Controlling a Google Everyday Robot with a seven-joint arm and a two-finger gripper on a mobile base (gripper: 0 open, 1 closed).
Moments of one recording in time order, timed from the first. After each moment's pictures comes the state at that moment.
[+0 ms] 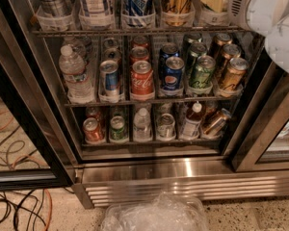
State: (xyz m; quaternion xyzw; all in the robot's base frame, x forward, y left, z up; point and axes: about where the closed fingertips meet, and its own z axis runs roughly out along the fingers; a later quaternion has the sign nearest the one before) arm 0.630 -0.177 1.087 -0.08 0.74 0.04 0.67
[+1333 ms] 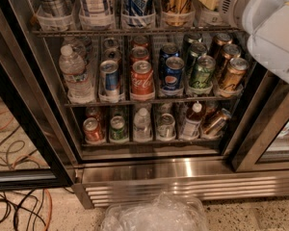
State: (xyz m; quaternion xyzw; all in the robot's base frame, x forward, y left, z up) arm 0.660 -0.182 1.077 -0.03 0.74 0.05 0.67
